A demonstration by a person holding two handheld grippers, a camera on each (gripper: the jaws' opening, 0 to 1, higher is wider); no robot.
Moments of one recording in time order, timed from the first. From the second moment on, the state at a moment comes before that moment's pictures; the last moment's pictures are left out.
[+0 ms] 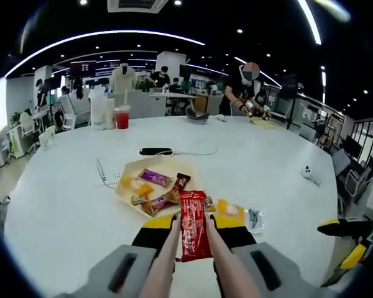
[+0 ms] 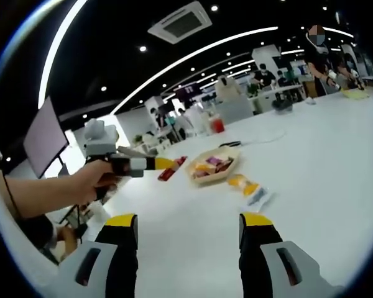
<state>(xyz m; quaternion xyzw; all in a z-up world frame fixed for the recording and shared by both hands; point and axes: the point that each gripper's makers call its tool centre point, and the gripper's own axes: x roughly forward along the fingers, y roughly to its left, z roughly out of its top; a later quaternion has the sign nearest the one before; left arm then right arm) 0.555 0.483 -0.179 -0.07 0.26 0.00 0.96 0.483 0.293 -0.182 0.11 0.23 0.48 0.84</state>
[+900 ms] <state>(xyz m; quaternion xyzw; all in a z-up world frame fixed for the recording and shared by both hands) 0.575 0.480 -0.163 -0.06 0.25 -0.02 0.97 0.474 0.288 -0.185 0.11 0.23 0.47 0.84</state>
